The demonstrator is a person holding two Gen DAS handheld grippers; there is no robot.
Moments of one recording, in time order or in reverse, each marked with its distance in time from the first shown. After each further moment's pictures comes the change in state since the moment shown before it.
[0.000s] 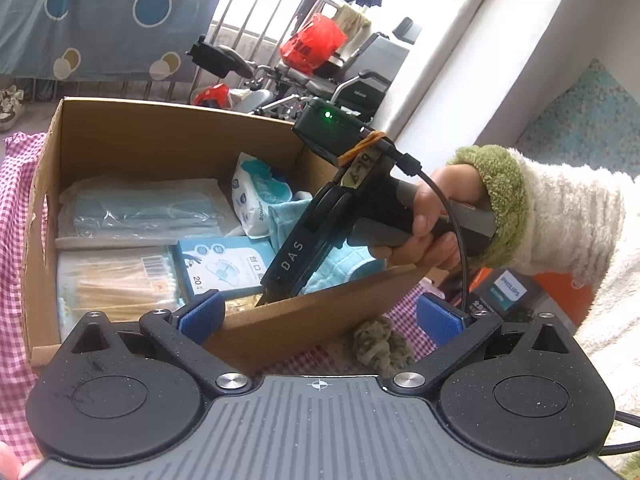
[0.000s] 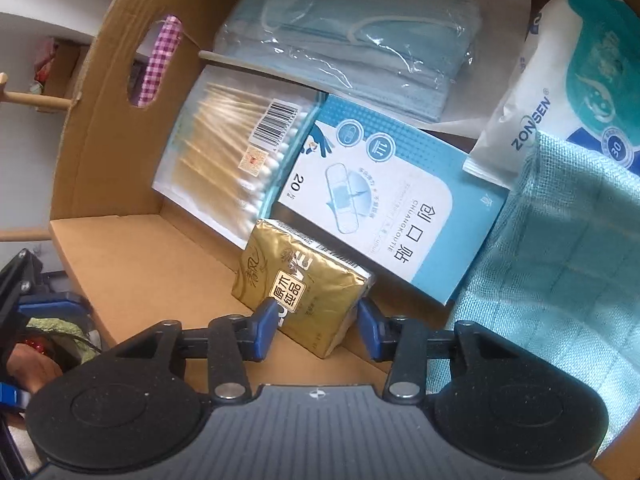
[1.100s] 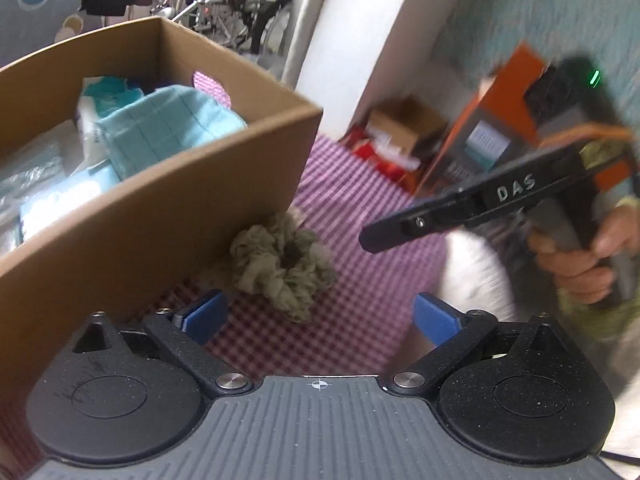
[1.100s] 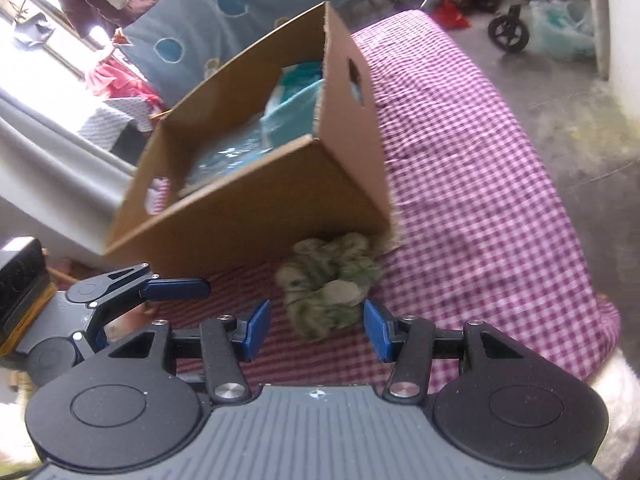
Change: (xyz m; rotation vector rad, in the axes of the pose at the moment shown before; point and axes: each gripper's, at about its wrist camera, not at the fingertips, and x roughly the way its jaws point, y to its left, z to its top) left arm 0.085 -0.101 -0.038 0.221 0.310 -0.080; right arm -0.058 -0.068 -0.307 0.374 -0.775 0.053
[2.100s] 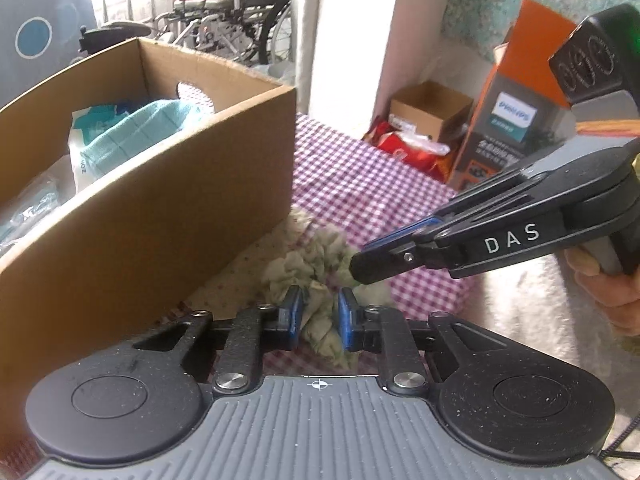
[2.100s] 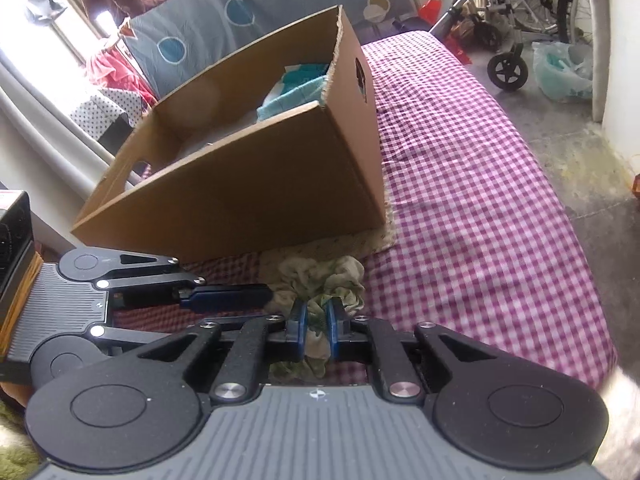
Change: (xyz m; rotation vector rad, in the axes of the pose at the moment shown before) left arm 0.064 -0.035 -0.006 0.182 0.033 0.216; right arm 0.012 0.008 -0.034 -0.099 -0.083 -0.061
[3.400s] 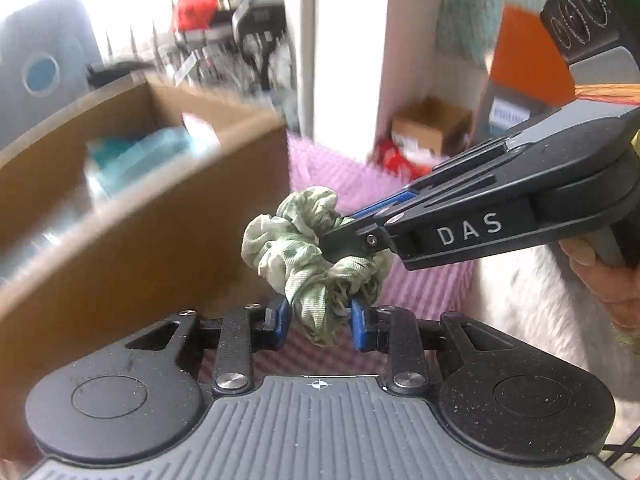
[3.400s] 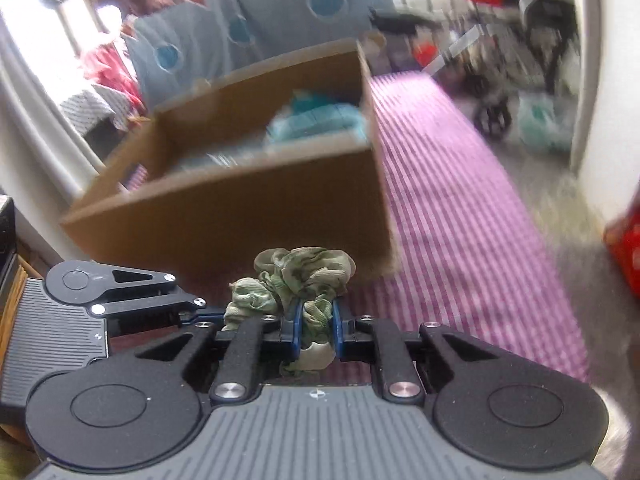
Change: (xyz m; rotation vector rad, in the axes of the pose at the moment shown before) left arm -0.001 -0.019 -0.016 0.051 -0.056 0.028; right arm -0.017 0.048 -0.004 -0.131 -0.127 -0.125
